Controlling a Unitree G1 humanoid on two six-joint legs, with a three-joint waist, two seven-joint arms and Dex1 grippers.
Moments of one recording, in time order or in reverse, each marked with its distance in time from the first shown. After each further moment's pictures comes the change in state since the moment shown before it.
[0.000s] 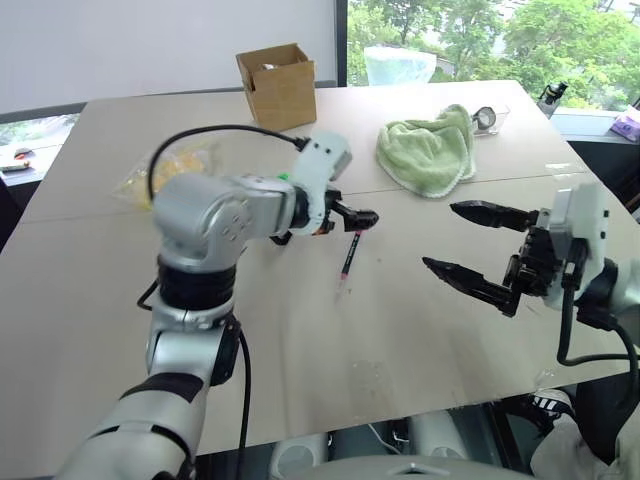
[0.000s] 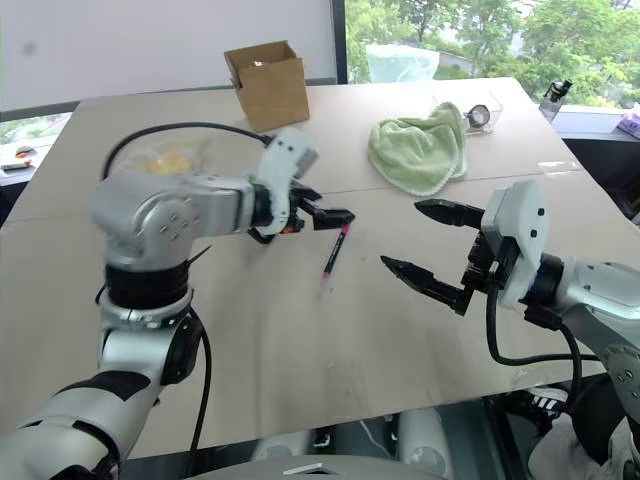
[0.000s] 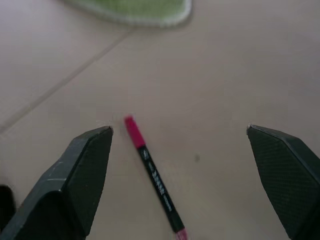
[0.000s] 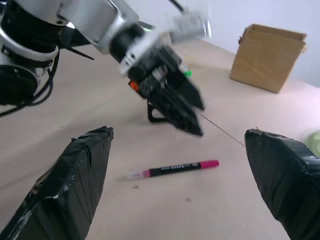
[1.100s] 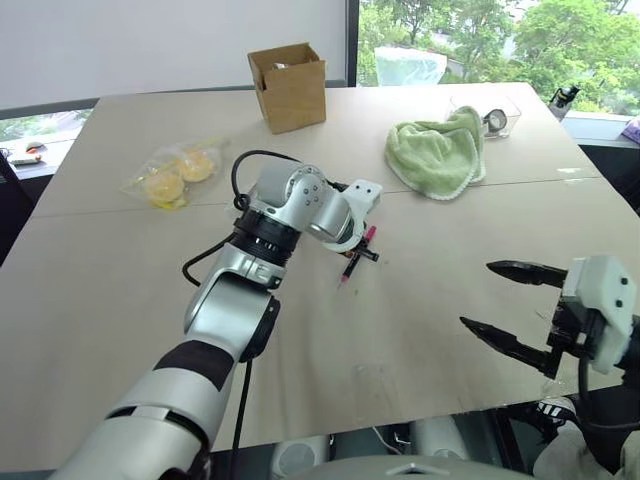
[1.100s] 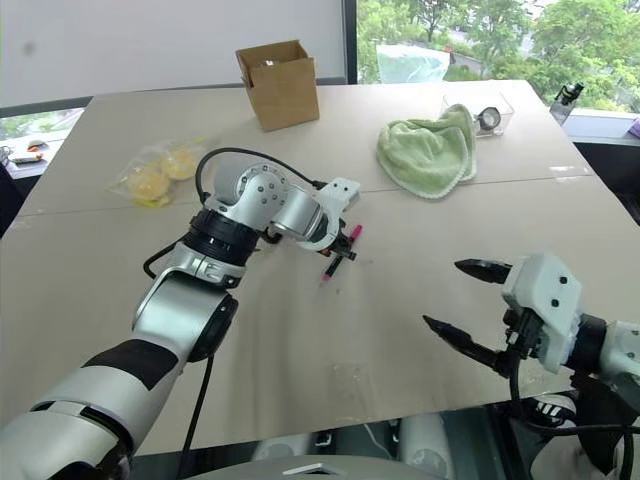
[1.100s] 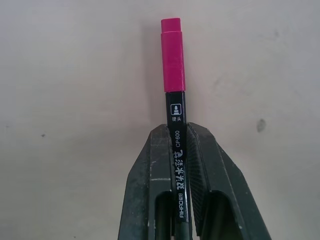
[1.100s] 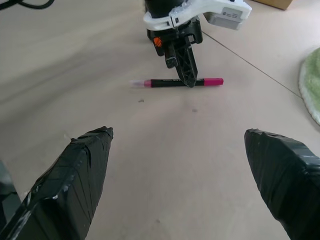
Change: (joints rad) left arm -0.149 -0.130 -0.187 0.492 -0.239 -0.026 0.461; right arm 0.447 -0.115 -0.237 -0.095 -0.104 -0.069 0.131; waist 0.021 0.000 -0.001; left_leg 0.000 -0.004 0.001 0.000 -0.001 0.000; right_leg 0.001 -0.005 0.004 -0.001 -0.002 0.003
